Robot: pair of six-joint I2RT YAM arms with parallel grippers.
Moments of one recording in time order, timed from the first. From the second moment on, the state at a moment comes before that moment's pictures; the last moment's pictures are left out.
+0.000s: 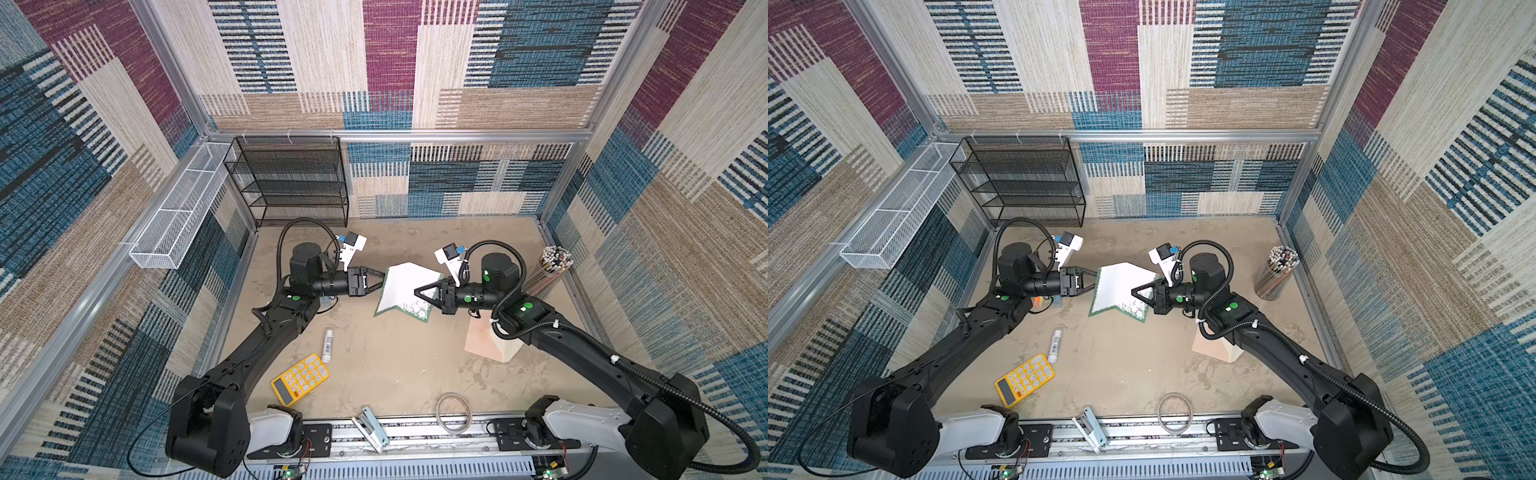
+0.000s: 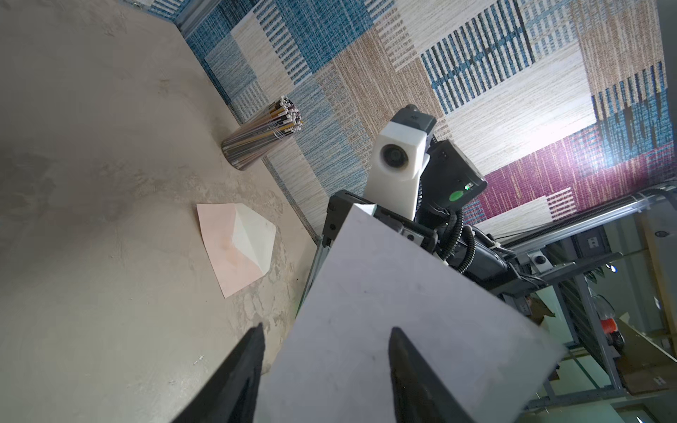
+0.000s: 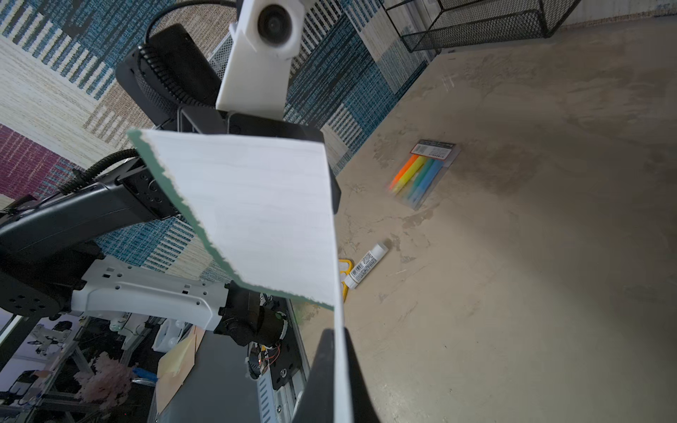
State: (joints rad) left arm -0.31 1.29 0.90 0.18 1.13 -0.76; right arm 0.56 1.19 0.88 -0.01 -0.72 0.50
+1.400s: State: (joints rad) left arm -0.40 1.37 0.86 0.41 1.12 -0.89; right arm 0.56 1.25 0.86 0.11 -0.78 0.59
